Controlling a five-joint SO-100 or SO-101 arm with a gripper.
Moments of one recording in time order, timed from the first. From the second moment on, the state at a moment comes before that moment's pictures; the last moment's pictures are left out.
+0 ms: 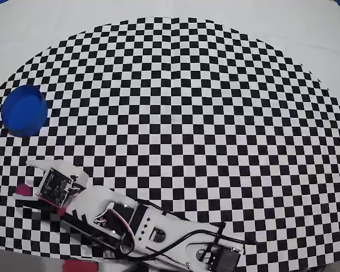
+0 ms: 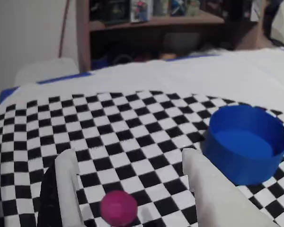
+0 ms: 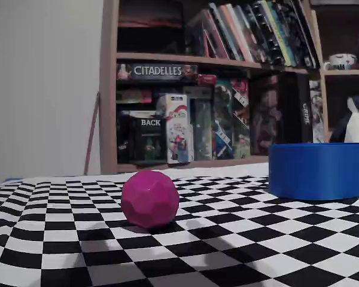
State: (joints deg) arm -65.0 174.7 177.9 4.0 -95.6
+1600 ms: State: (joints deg) arm -68.1 135.4 163.5 -3.3 -95.6
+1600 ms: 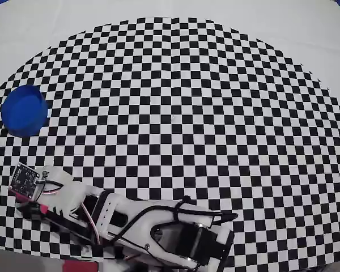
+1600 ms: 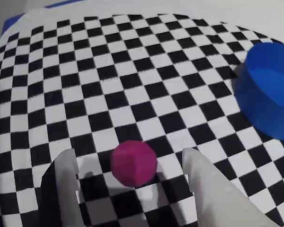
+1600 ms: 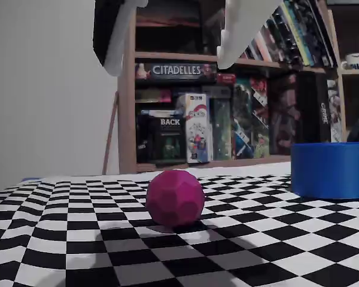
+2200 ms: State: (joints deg) arm -66.5 126.7 159.5 -3.3 -95.6
